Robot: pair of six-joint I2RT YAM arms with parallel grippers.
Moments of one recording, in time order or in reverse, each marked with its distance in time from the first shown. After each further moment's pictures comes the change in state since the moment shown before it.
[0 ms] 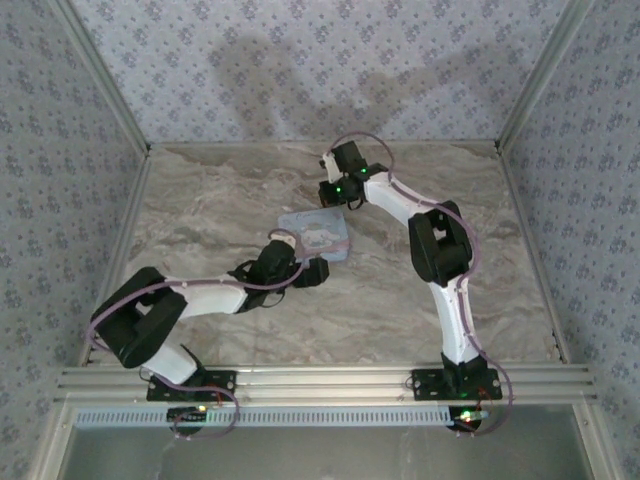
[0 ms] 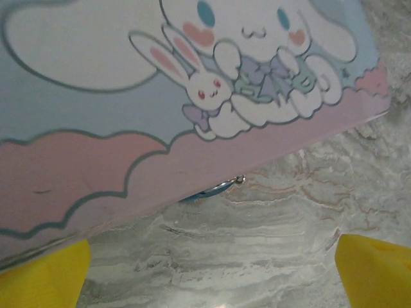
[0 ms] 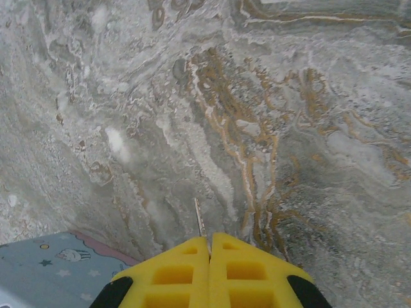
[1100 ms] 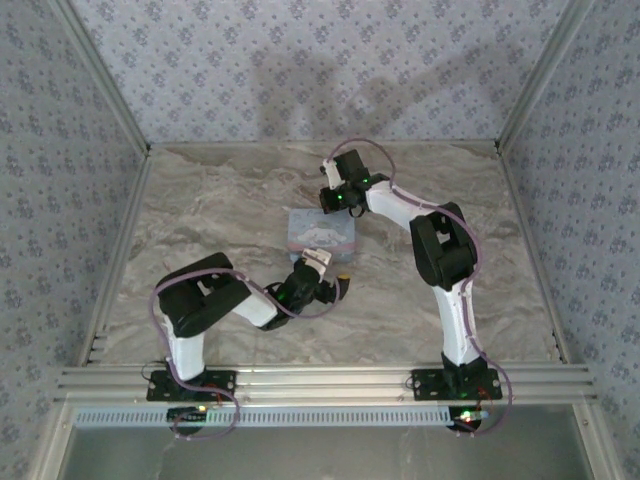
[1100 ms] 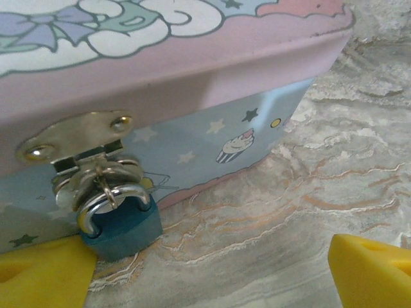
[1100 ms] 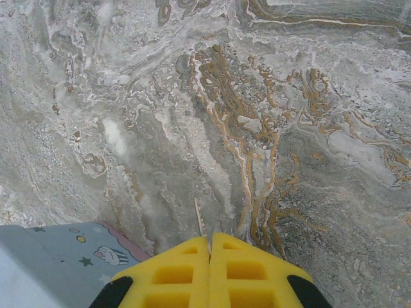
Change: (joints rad) left arm -0.184 0.340 -0.008 0.539 -0.273 0.407; right arm 0.007 -0.058 -0.158 0.160 0.015 -0.039
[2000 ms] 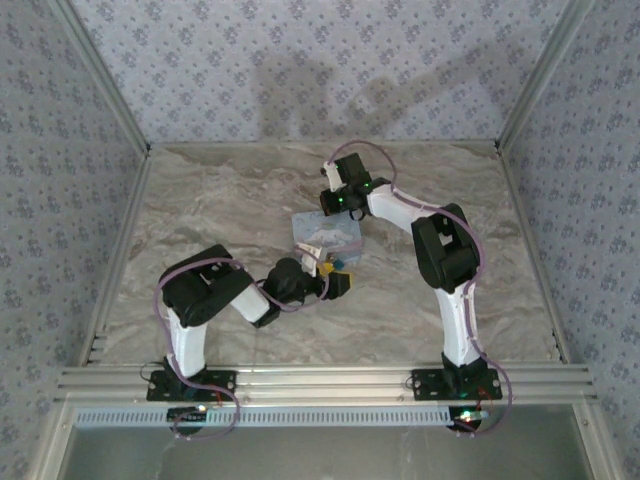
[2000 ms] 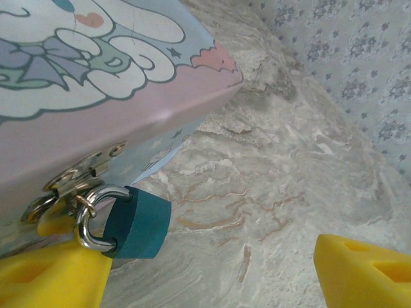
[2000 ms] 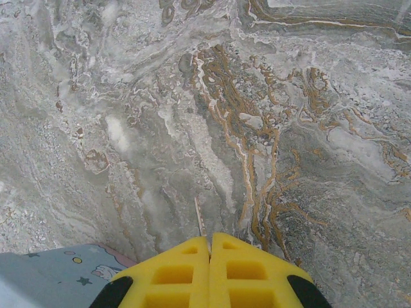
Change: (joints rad) left arm 0.118 0.052 -0.054 0.320 0.454 -0.257; right arm 0.005 -0.032 -0.064 0.056 0.008 0.000
